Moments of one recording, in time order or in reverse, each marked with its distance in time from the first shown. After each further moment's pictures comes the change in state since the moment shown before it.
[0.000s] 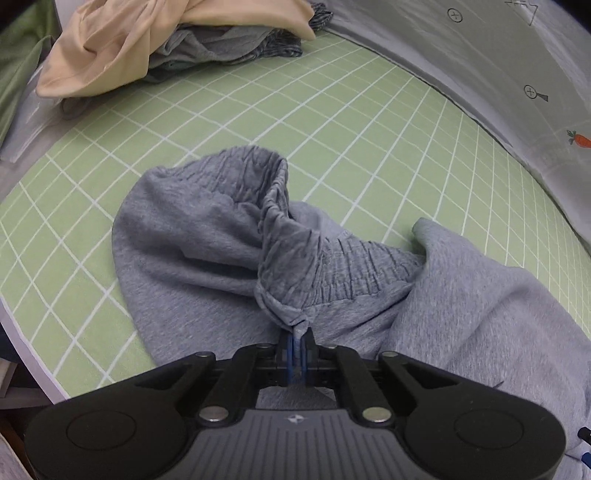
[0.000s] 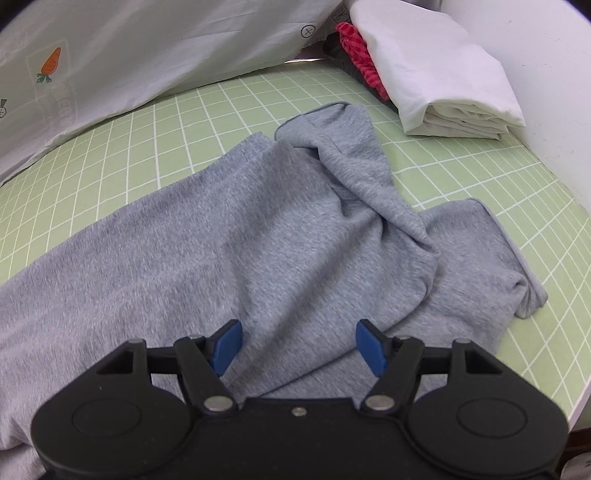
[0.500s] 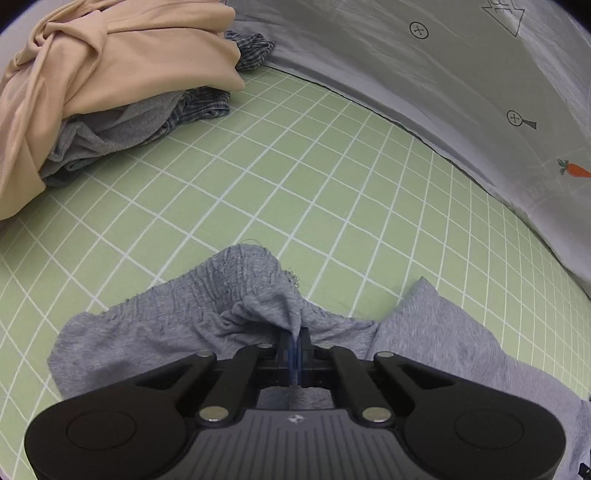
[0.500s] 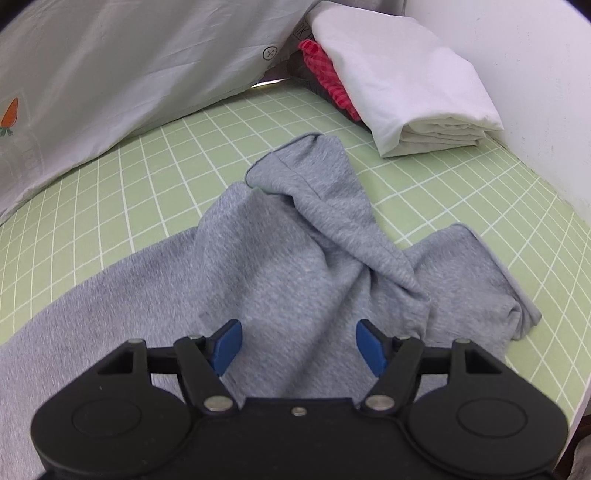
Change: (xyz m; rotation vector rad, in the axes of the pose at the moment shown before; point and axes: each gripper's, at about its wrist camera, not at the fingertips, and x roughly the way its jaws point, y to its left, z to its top) left arm 0.039 -0.042 0.093 0.071 -0.042 -0.022; right arm 0.011 -0.004 0.028 0.098 -0.030 -0.066
